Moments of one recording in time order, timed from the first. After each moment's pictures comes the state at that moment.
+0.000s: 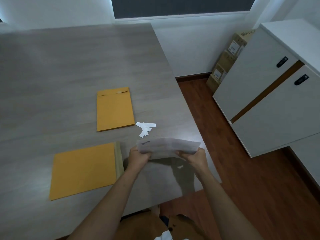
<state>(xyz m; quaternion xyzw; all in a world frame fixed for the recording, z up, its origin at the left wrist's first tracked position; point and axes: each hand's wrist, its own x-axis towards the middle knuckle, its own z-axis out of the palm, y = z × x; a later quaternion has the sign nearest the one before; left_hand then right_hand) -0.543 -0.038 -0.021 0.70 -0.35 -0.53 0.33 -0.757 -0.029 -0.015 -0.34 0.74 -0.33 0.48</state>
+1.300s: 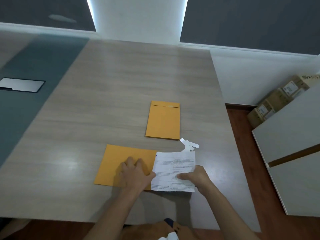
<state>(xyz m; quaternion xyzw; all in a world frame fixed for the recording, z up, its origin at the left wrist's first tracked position) -0.406 0.009 -0.041 0.85 -0.49 -0.20 -0.01 -0.631 -0.059 -0.007 -0.45 0.66 -0.13 0.59</state>
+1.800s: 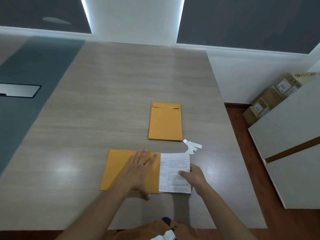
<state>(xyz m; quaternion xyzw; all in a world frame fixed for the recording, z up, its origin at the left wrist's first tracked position) -0.355 -0.011 -0.032 0.63 -0.74 -0.20 -0.11 -0.597 -0.053 -0.023 -0.45 0.68 -0.16 0.55</state>
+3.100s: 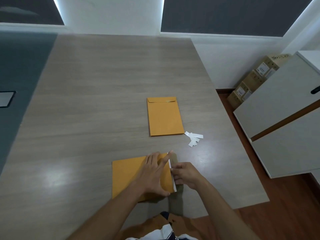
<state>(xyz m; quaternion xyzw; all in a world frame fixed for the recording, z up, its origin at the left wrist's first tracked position) -0.349 -0.009 -0.029 0.52 -0.82 -0.24 0.01 -0.526 -0.029 -0.005 -0.36 0.65 -0.13 0.66</state>
